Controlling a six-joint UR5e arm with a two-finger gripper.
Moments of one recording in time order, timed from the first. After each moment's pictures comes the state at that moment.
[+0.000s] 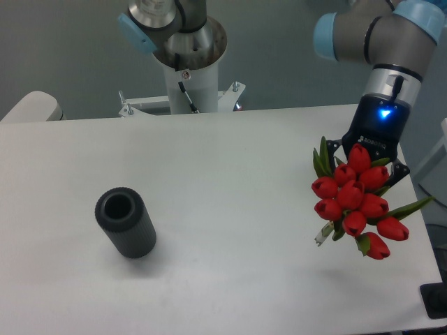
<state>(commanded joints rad) 2.86 -1.92 -1.53 -0.79 0.59 1.02</state>
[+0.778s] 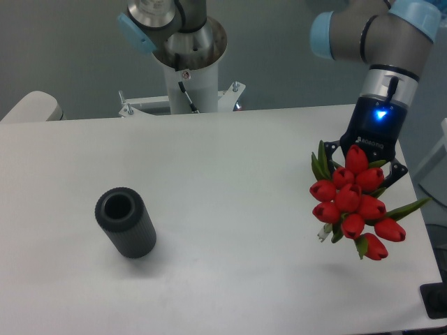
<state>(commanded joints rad) 2.85 -1.88 -1.55 -0.79 0.81 1.10</state>
